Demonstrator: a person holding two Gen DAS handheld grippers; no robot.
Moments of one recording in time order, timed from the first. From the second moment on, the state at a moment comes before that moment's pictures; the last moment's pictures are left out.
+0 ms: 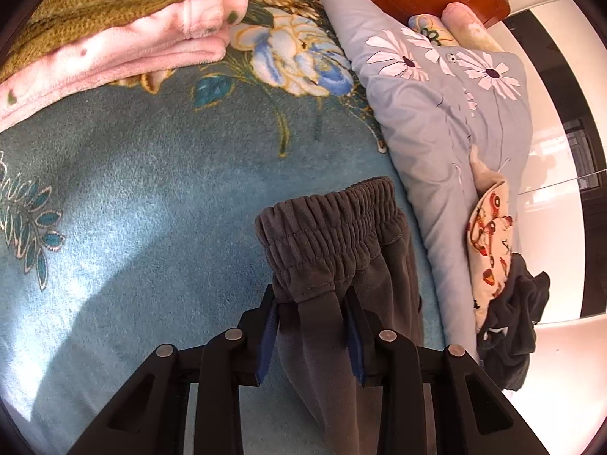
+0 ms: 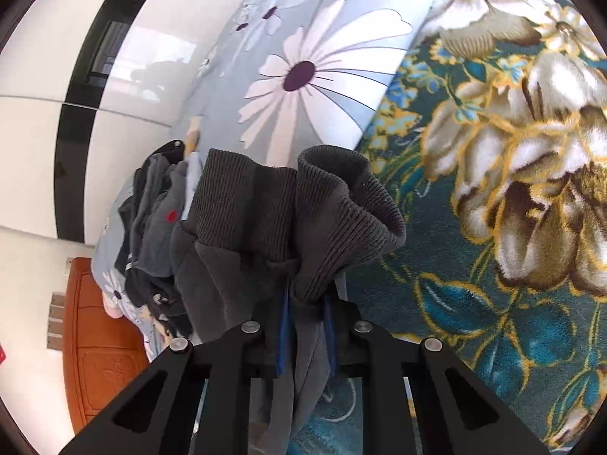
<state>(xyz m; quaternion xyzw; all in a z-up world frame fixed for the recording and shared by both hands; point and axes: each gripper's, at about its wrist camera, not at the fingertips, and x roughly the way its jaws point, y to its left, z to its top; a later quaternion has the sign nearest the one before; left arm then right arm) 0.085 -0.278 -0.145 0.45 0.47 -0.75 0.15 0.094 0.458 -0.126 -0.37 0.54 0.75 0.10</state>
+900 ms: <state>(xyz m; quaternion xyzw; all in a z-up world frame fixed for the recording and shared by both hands) 0.184 -0.333 -0.087 0.45 0.41 -0.77 0.20 0.210 0.420 -0.126 -0.50 0.42 0.76 0.04</state>
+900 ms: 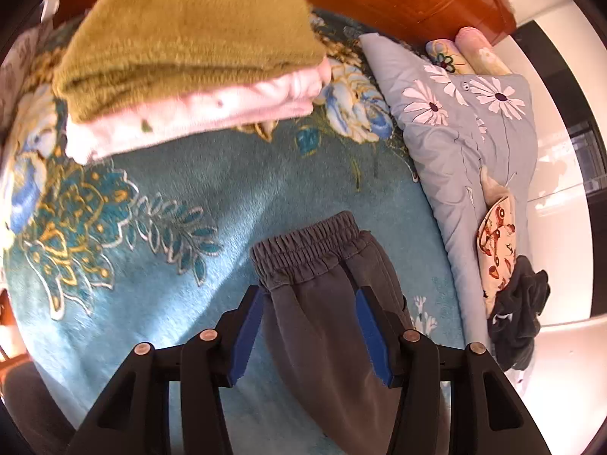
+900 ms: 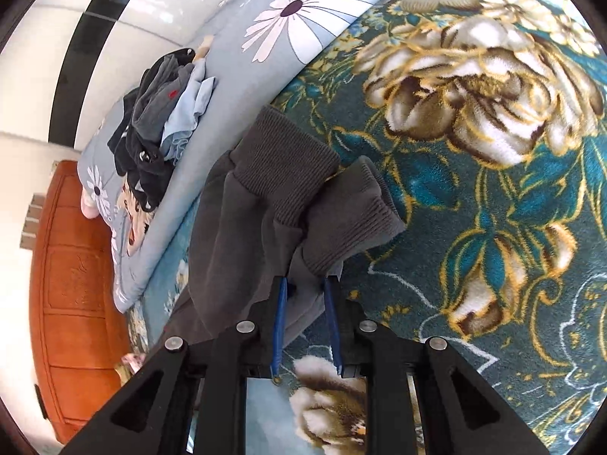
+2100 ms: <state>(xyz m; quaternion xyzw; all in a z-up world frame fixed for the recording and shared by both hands) 0.139 -0.235 -0.155 0.51 0.38 -0.75 0.17 0.155 0.420 -0.113 -0.43 0.46 0.77 0.07</state>
